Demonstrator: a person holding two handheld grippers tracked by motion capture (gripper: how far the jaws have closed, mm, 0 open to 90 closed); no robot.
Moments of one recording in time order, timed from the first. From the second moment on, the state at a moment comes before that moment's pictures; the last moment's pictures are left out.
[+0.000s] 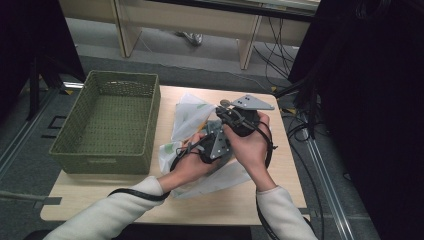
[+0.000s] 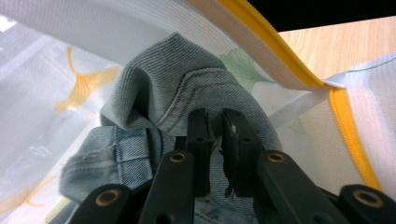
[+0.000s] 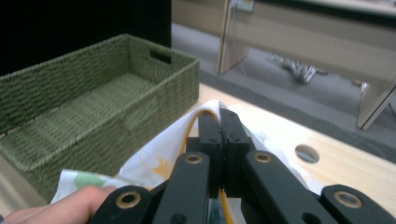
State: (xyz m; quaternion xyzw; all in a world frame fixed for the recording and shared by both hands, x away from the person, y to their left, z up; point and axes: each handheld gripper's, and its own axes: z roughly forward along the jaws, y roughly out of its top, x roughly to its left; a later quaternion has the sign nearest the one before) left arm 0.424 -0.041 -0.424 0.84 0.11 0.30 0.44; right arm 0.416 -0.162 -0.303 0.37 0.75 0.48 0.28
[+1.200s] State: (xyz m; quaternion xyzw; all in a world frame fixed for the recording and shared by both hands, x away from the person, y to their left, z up) left arm 0.403 0.062 -0.408 0.87 0.16 0.22 0.42; right arm 0.411 -0.191 -0.425 0.26 0.96 0.12 0.01
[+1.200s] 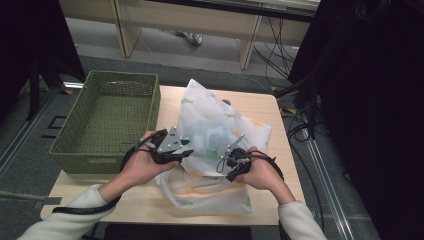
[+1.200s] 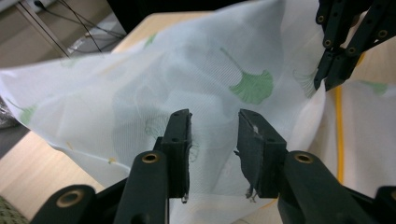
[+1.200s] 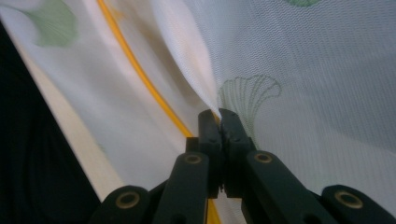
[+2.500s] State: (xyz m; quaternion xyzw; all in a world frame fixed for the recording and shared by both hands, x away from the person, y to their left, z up) left arm 0.465 0.026 -0.463 0.89 0.24 0.22 0.31; right arm 0.490 -0.222 -0.446 0.40 0.87 0.19 0.21
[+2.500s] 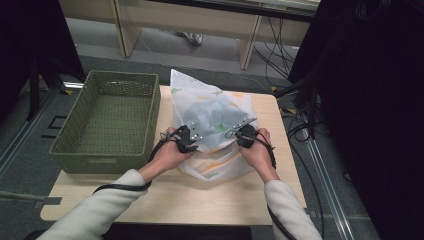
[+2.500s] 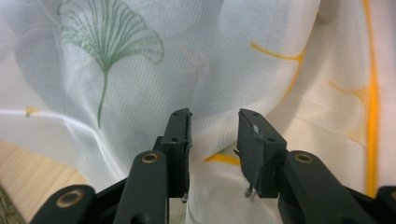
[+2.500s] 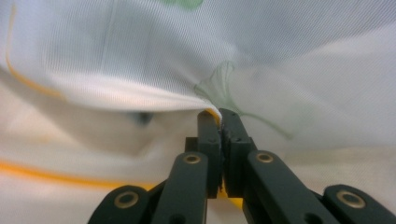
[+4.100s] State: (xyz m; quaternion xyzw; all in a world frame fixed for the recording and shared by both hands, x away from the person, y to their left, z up) left arm 0.366 0.176 -0.399 0.84 0.31 0.27 0.36; right arm 0.442 -0.033 -0.459 0.25 0.91 0.30 0.14
